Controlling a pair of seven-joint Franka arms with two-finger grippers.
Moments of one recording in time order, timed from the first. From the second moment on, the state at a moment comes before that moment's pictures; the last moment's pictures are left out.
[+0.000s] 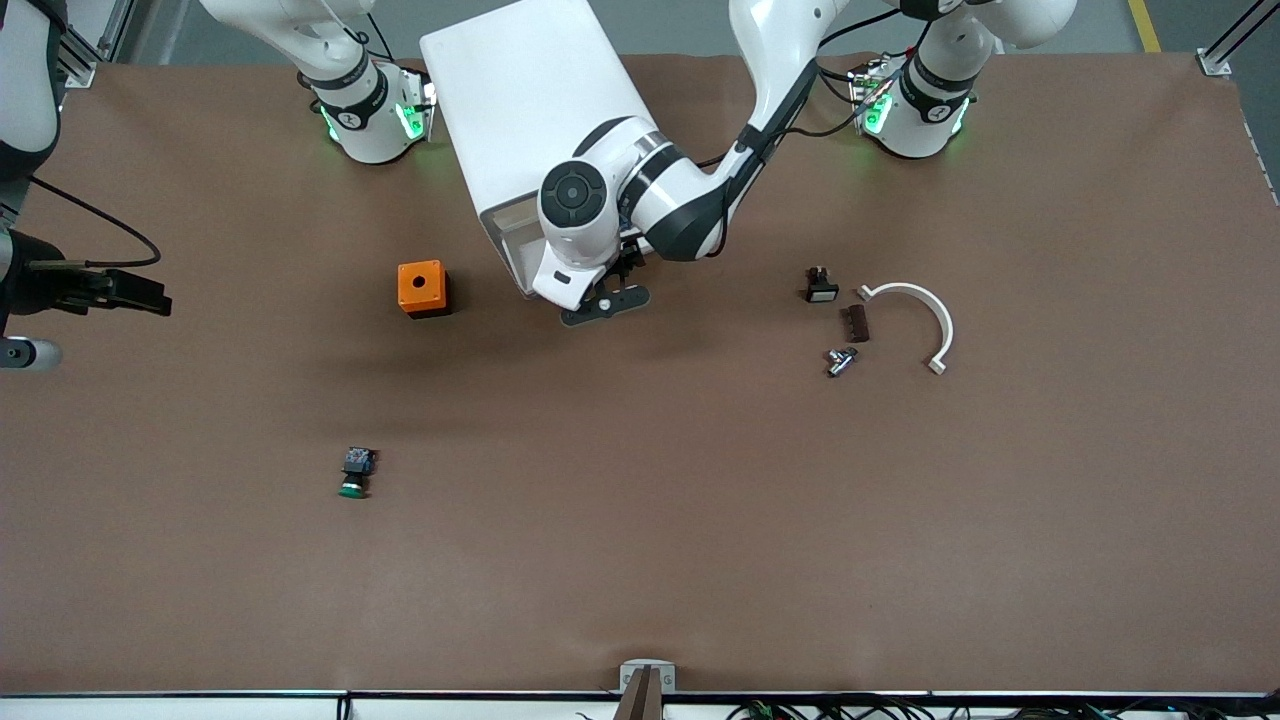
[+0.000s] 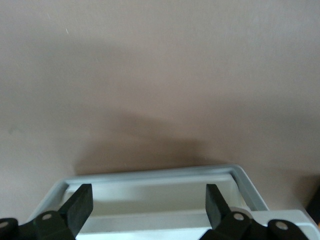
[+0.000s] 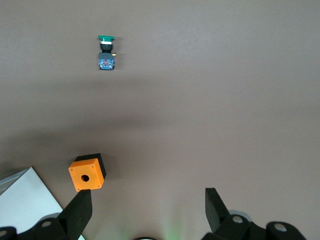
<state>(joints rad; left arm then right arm) -1.04 0.76 0.15 -1.26 -0.37 1.89 -1.09 0.10 0.16 -0.20 -1.50 -0.01 1.48 -0.08</state>
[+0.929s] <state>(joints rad) -1.04 0.76 0.14 -1.33 -0.64 1.89 -1.09 0.04 0.16 -0.20 -1.50 -0.01 1.48 -0.12</state>
